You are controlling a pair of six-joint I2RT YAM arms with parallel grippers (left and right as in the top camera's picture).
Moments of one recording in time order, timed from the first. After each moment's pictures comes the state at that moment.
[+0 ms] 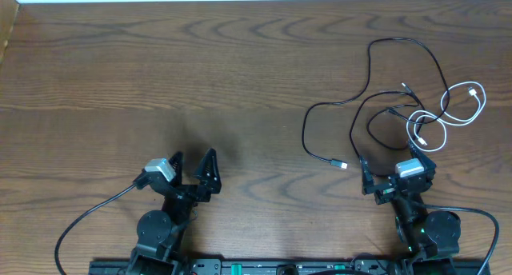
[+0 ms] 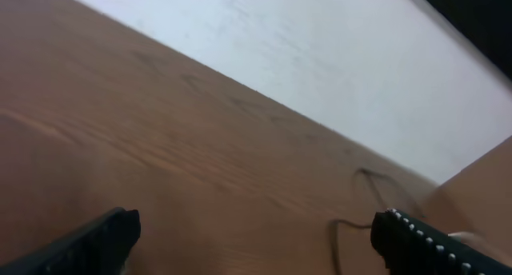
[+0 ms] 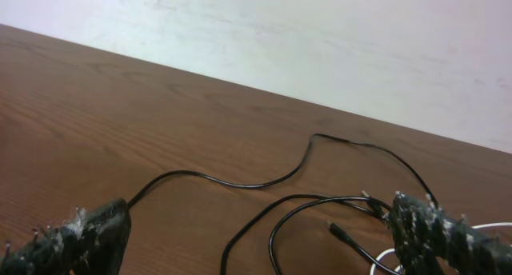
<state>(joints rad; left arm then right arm) -0.28 0.01 0.02 -0.11 -0.05 -0.55 0.12 0.01 0.01 -0.06 -0.14 -0.14</state>
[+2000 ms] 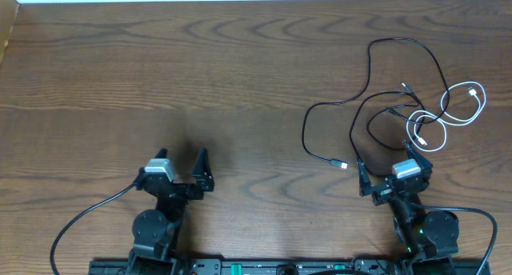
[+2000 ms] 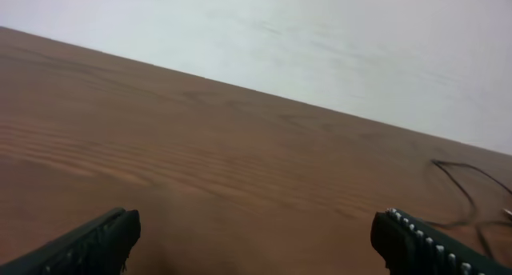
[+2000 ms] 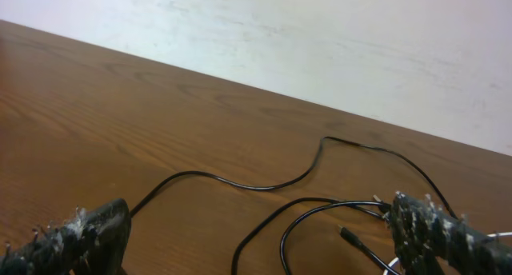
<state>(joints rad) -0.17 0.01 0.02 -0.11 -0.06 -0.31 0.15 0.01 0.01 -0.06 -0.14 -0.14</state>
